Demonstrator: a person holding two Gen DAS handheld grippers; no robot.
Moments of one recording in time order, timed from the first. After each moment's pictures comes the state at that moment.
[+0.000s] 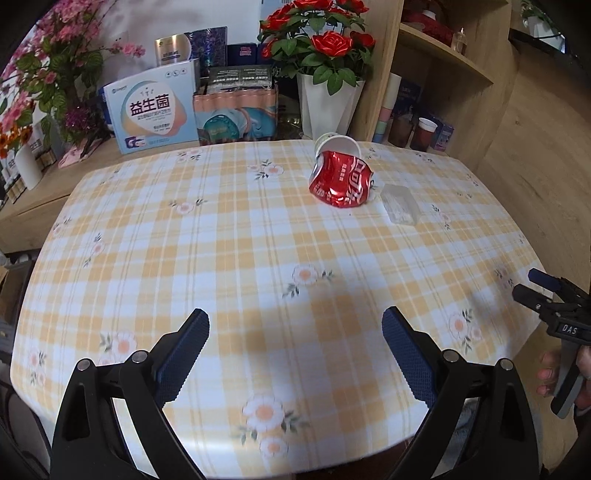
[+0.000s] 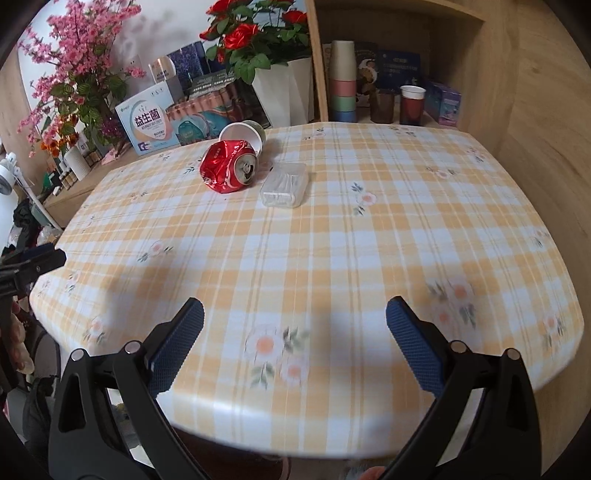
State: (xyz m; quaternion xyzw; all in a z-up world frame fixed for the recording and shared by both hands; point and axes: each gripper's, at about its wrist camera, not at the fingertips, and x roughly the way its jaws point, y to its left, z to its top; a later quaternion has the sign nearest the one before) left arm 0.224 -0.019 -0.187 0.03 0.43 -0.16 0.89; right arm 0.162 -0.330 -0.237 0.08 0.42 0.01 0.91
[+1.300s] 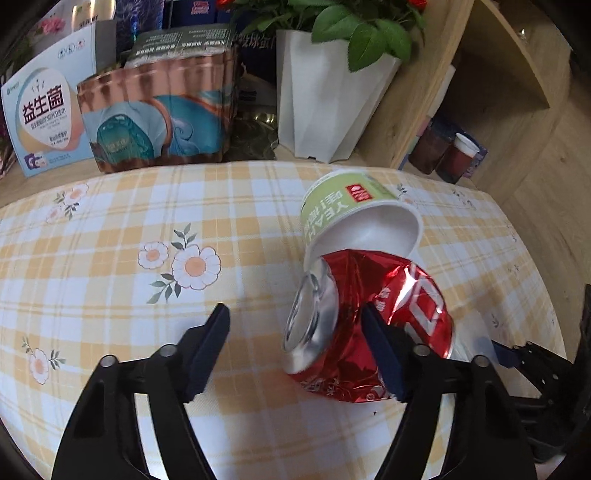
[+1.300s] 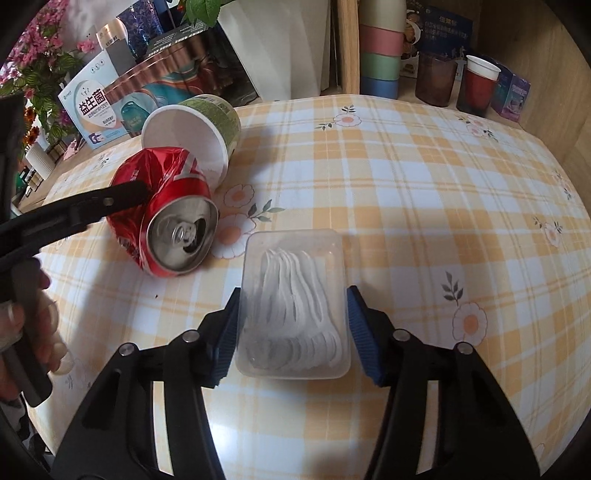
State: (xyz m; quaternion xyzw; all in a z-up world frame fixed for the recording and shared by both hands) left arm 0.479 -0.121 -0.276 -0.01 0.46 -0.20 0.86; right arm 0.391 -0.318 -0.313 0.08 0.48 0.01 0.87
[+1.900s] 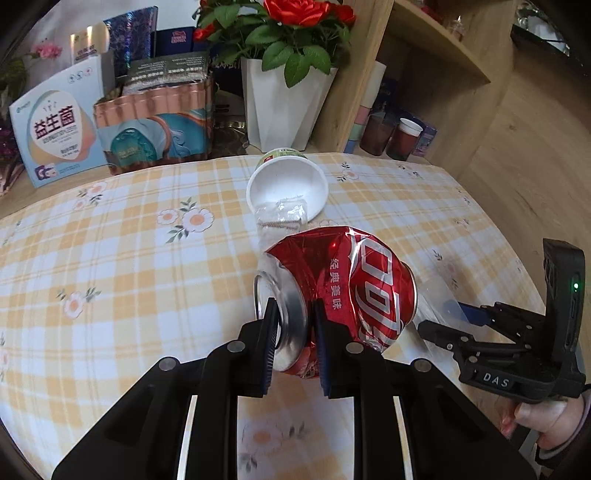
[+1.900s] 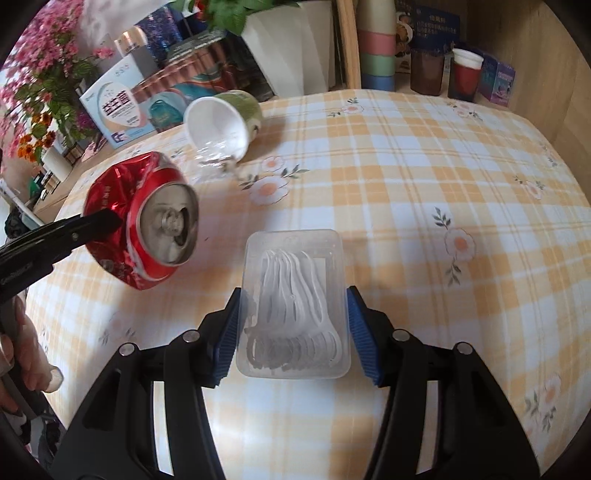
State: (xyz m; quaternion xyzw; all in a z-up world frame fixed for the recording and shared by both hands) left arm 0.369 -0.090 -0.228 0.02 0.44 -0.25 0.86; right arm 0.321 -0.300 -0.294 0.10 0.47 0.02 0.88
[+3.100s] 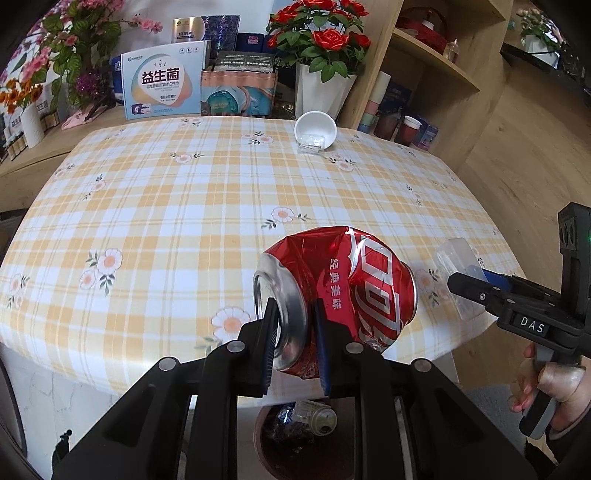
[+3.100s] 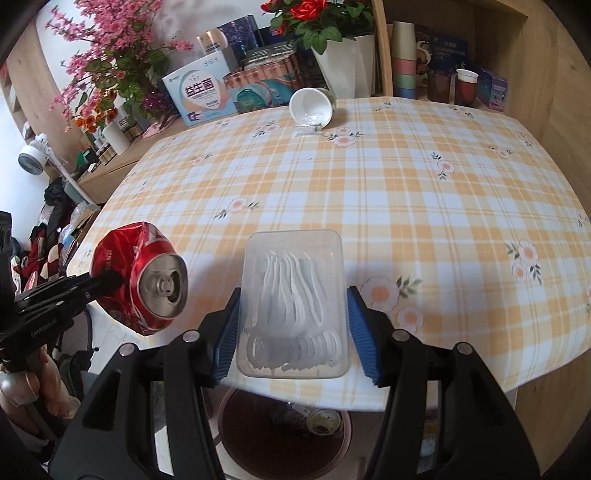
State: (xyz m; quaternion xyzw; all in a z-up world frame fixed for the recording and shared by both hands) left arm 0.125 -0.001 -0.200 -0.03 0.44 -0.17 0.88; right arm 0.121 -0.241 -0.238 0.09 0.44 0.09 0.89
